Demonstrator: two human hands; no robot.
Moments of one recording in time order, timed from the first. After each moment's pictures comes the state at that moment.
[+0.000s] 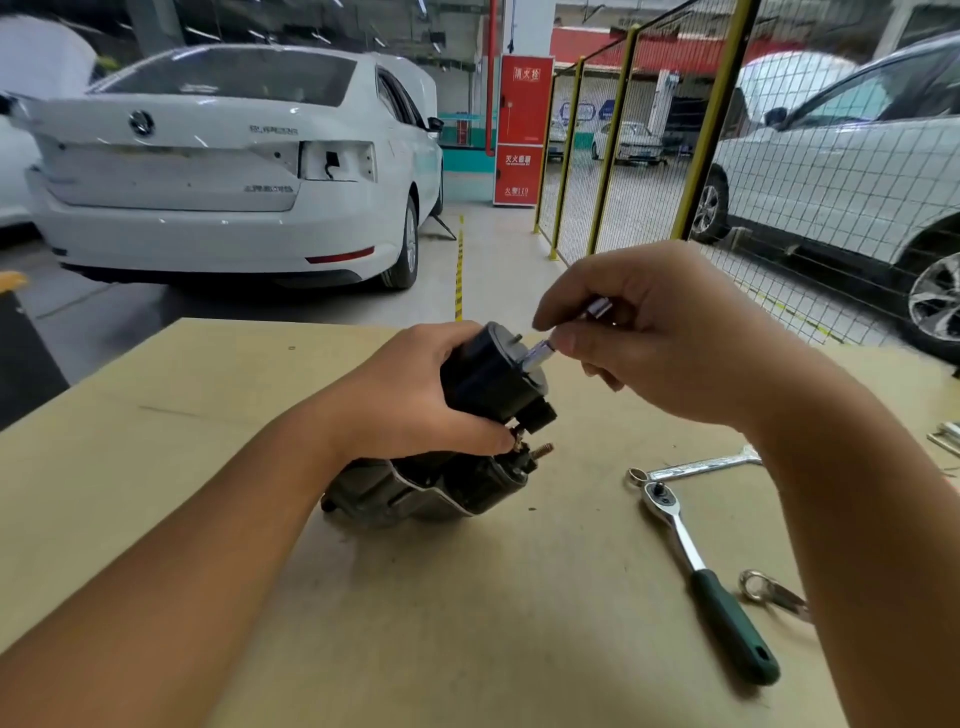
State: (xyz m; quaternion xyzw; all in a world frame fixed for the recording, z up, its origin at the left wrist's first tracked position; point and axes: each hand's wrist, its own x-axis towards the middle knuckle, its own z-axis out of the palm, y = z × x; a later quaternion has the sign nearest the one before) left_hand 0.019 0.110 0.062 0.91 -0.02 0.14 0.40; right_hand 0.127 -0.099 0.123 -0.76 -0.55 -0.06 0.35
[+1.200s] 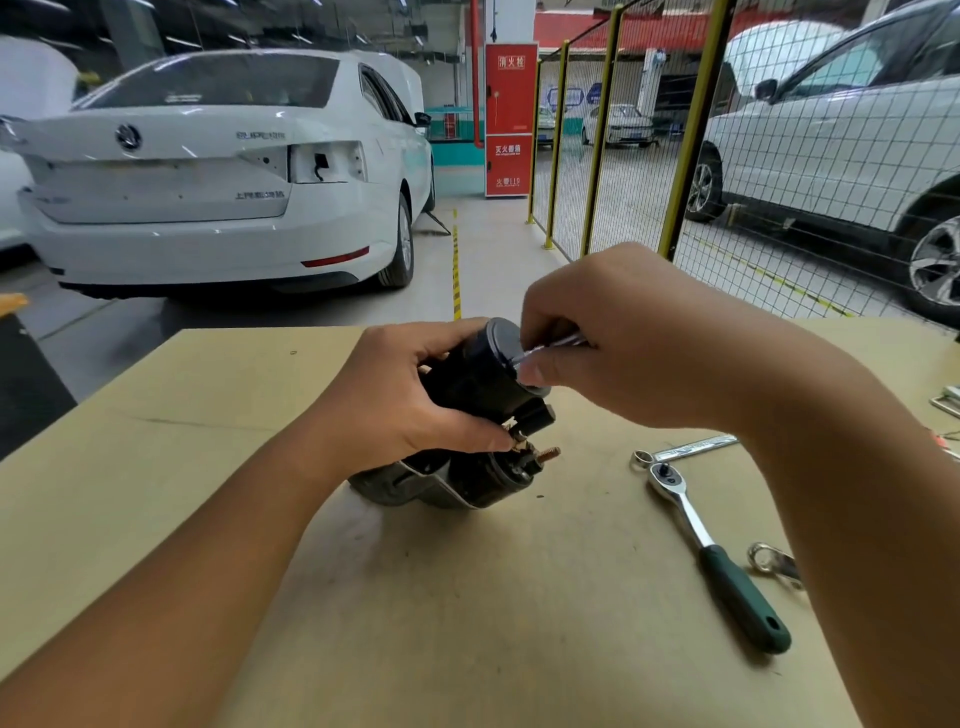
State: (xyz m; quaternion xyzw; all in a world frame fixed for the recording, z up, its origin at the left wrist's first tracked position) left_hand 0.008 0.112 0.054 0.88 -0.07 0.23 0.40; right_hand 0.093 -0.090 0.135 -0.83 -0.53 -0.10 0.14
